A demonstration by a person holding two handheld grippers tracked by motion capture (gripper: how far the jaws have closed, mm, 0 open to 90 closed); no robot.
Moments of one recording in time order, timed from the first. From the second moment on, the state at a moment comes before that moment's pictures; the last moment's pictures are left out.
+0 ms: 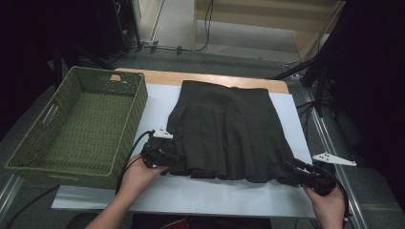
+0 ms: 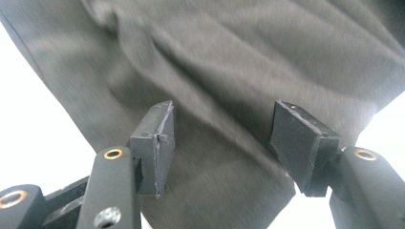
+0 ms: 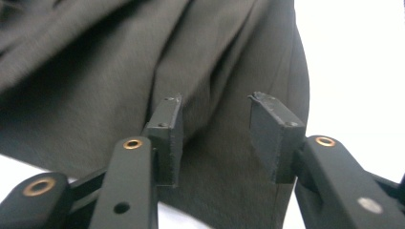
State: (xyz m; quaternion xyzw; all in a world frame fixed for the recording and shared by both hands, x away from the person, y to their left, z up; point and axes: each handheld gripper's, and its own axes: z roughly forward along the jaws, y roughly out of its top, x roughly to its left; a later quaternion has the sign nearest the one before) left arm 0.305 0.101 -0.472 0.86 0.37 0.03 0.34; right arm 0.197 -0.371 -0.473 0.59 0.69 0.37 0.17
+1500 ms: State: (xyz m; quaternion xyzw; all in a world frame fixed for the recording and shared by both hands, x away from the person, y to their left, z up) left arm 0.292 0.122 -0.467 0.83 0.43 0.00 0.36; right arm 0.230 -0.290 -0.455 0.50 0.75 0.40 0.16
